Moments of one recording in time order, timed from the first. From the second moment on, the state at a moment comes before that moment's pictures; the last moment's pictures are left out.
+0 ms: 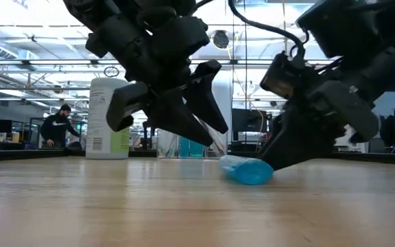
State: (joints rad) left arm -0.19 1.88 1.05 0.08 -0.01 0.70; right arm 0.37 1.82 0.63 0.49 0.28 0.36
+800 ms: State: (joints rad) left arm -0.18 1.99 1.05 0.18 0.06 0.76; right arm 0.32 1.87 0.64 0.62 0.15 0.32
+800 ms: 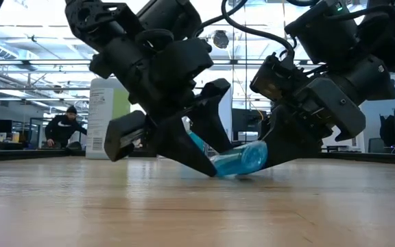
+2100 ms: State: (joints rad) left arm -0.19 1.99 1.05 0.17 0.07 0.71; right arm 0.33 1.87 0.64 0.63 0.16 0.22
